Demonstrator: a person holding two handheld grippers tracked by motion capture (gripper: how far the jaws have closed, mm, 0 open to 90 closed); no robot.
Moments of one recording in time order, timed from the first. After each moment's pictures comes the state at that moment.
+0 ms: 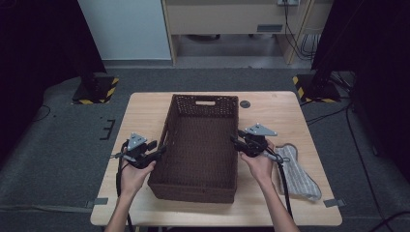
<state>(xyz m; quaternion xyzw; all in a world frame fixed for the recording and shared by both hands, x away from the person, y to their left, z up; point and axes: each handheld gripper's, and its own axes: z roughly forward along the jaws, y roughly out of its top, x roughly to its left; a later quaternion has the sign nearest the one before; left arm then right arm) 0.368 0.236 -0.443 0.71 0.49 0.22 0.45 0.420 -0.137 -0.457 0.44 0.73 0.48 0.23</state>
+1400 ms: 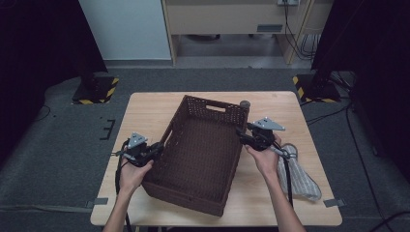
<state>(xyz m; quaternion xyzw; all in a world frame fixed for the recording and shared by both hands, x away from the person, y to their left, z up) 0.379 0.242 -0.453 0.73 0.48 0.20 0.44 0.434 -0.156 -0.446 0.45 0.71 0.48 0.25</state>
